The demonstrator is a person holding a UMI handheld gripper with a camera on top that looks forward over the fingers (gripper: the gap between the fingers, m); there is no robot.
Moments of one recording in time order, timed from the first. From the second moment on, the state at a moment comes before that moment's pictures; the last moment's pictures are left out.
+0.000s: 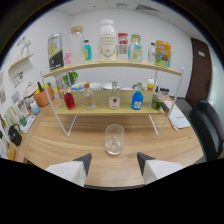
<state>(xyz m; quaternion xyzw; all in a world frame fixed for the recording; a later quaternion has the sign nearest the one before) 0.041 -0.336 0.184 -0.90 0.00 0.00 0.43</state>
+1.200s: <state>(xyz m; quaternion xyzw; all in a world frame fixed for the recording) 0.199 -0.208 0.197 -0.89 0.01 0.02 0.45</state>
